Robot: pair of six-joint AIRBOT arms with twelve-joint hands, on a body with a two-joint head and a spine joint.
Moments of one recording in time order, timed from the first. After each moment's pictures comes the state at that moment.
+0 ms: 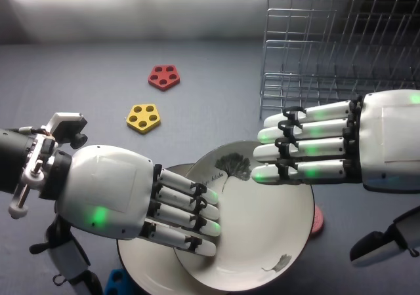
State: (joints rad) left arm 0.58 -0.79 1.40 1.51 -1.01 0.26; right arm -0.43 -0.93 1.11 -0.96 0.86 -0.50
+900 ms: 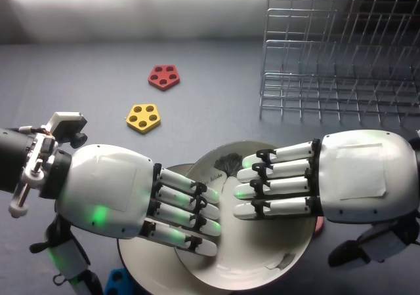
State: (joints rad) left arm 0.58 -0.79 1.41 1.50 -1.01 0.26; right arm -0.47 -1.09 1.18 -1.00 0.75 -0.55
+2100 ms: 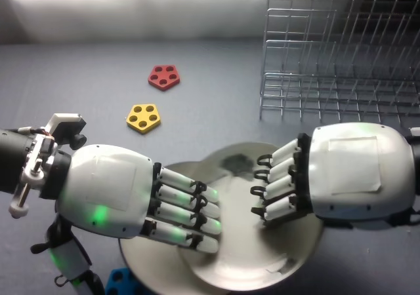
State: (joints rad) left arm 0.59 -0.79 1.41 1.48 -1.01 0.26; right arm -0.43 -1.05 1.10 -0.94 0.74 -0.55
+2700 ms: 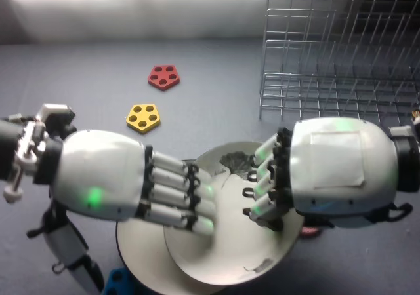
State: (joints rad) left arm 0.58 -0.78 1.45 1.43 -1.02 0.23; right arm -0.39 -1.09 1.11 -0.92 0.75 -0.54
